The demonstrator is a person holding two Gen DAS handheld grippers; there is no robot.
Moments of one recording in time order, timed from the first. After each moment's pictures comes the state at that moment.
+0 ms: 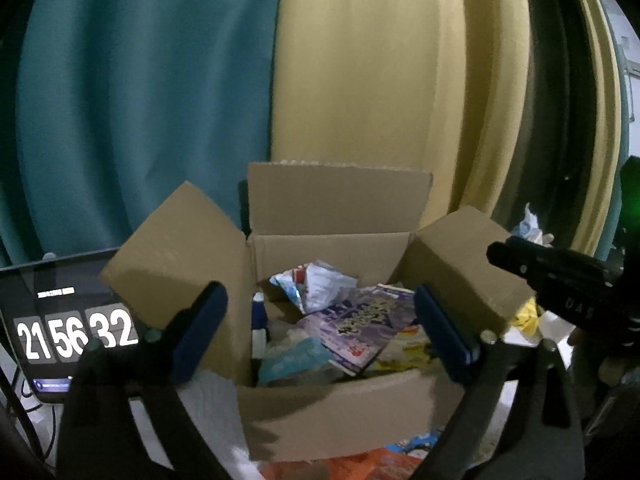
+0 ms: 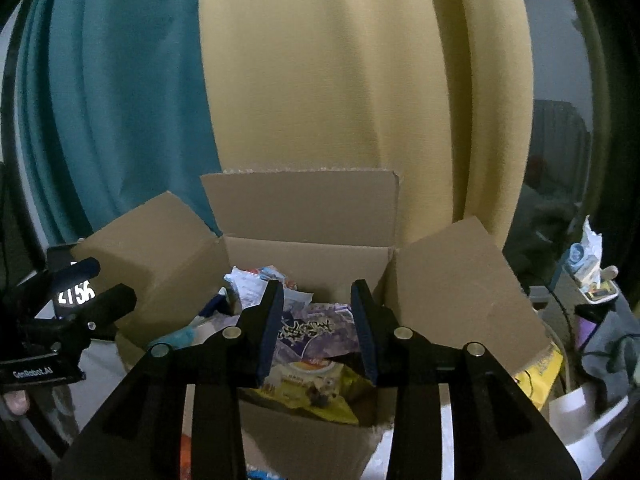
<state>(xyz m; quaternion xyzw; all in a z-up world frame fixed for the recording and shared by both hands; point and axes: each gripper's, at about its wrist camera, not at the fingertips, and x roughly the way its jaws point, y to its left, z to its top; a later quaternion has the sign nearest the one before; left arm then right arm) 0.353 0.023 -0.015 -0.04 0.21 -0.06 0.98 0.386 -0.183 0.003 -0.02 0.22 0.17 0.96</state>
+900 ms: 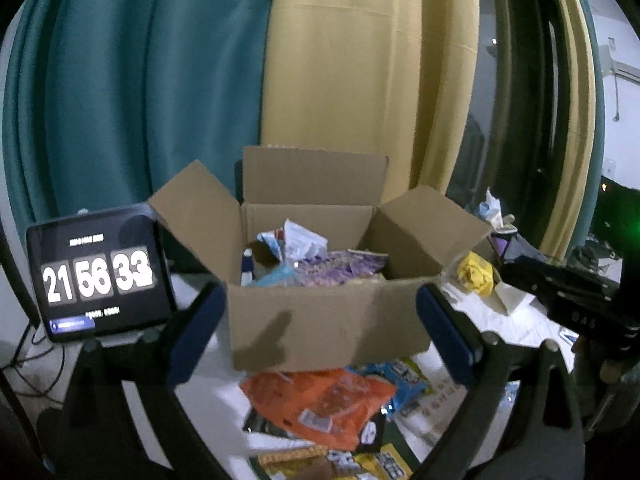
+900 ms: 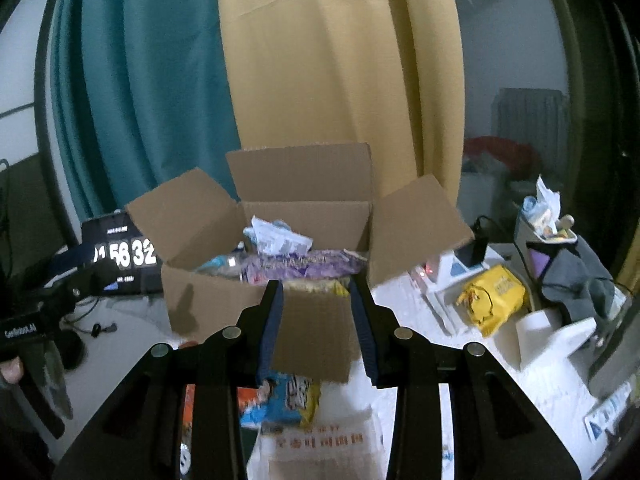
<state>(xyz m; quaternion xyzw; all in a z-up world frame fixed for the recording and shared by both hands) 0.246 0.006 -0.020 -0.04 0.21 -0.07 0.97 0.269 -0.233 -0.013 -0.01 0.24 0.16 0.96</state>
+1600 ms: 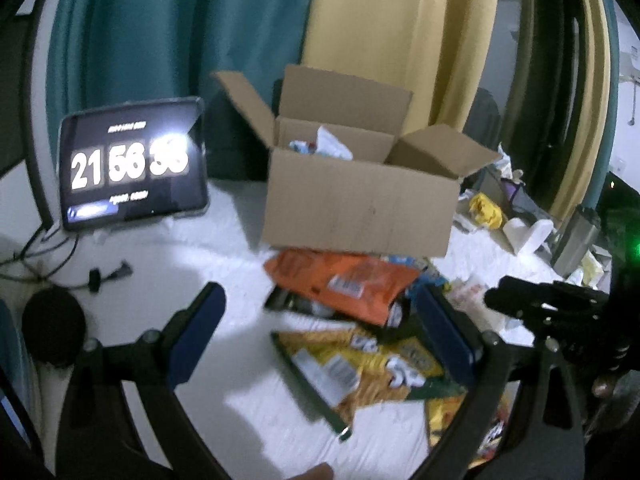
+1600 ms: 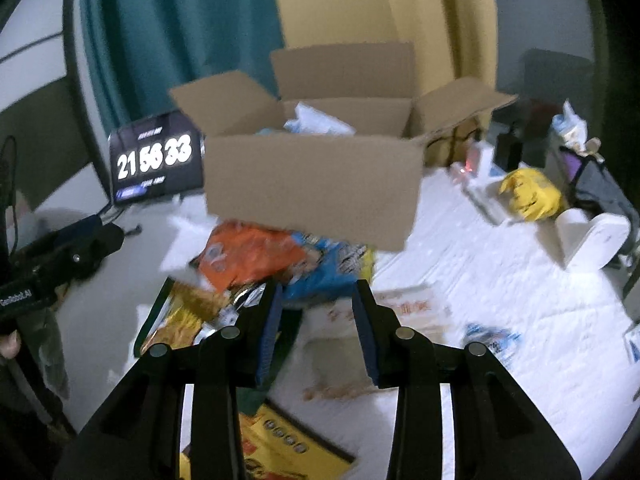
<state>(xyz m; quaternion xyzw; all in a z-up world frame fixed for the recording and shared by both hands) 0.174 0.036 -0.103 -0.08 0.28 -0.04 0.96 0.209 -0.191 -0.104 -0.03 0.35 0.22 0.91</state>
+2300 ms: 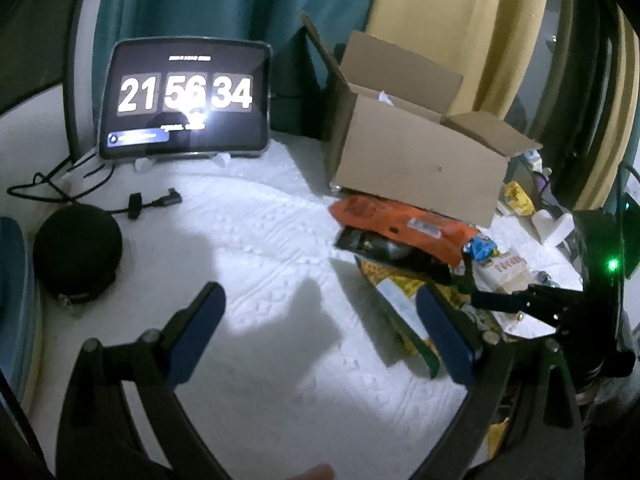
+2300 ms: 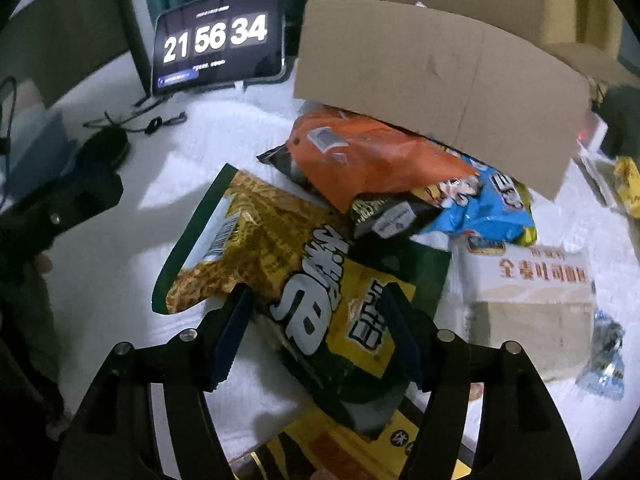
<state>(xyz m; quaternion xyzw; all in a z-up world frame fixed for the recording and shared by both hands) 0.153 0.093 -0.153 -0.12 0.32 -0.01 0.94 0.216 -0.094 -0.167 -0.13 0.44 0.29 0.84</state>
